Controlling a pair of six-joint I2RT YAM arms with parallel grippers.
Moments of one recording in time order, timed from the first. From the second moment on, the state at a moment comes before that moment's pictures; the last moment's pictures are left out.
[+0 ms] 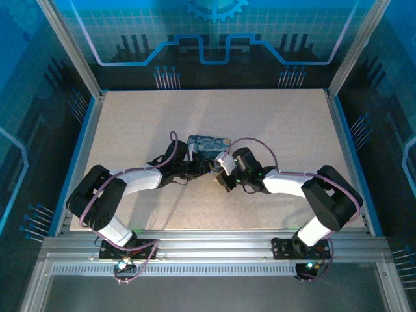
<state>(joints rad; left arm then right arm) -0.52 1.59 0.71 0.16 0.44 -0.90 0.67 1.59 0.69 0.12 -0.31 -0.02</state>
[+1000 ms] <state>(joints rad) -0.52 1.59 0.71 0.17 0.44 -0.90 0.67 1.58 0.68 0.13 -0.31 -0.02</state>
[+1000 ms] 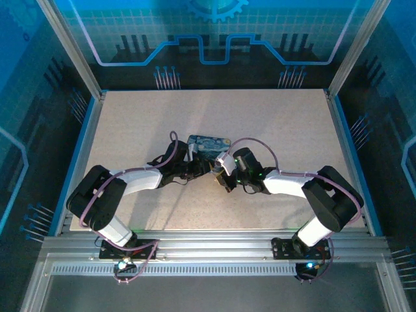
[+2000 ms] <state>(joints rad) -0.52 1.59 0.71 0.19 0.44 -0.90 0.64 1.56 0.67 0.16 -0.34 0.03</state>
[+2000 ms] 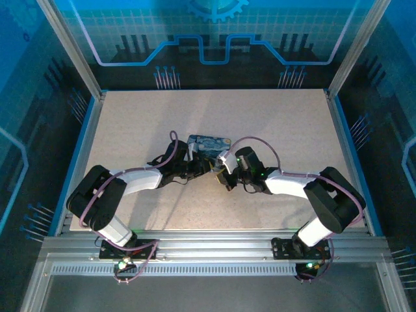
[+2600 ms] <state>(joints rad) -0.52 1.59 0.71 0.19 0.43 -0.90 0.64 1.60 0.68 0.18 -0.37 0.05</state>
